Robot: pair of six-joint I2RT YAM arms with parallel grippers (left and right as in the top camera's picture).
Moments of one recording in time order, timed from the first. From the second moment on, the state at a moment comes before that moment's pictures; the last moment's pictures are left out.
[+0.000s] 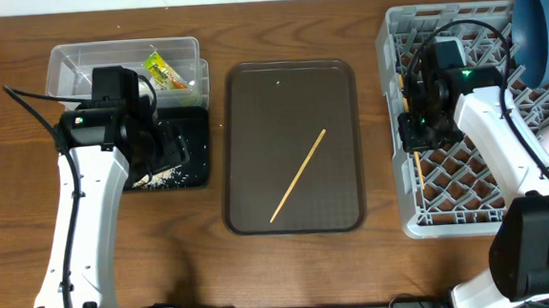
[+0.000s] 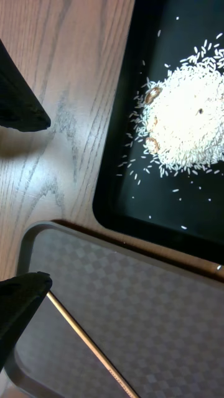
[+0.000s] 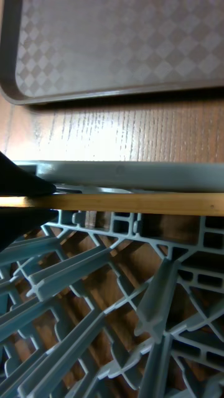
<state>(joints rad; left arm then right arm) 0.02 1.46 1.32 -1.20 0.11 -0.27 0.09 1.73 1.32 -1.07 -0.04 0.03</state>
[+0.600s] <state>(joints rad) 0.02 1.46 1.32 -1.20 0.11 -0.27 0.09 1.73 1.31 -1.07 -0.01 0.13</state>
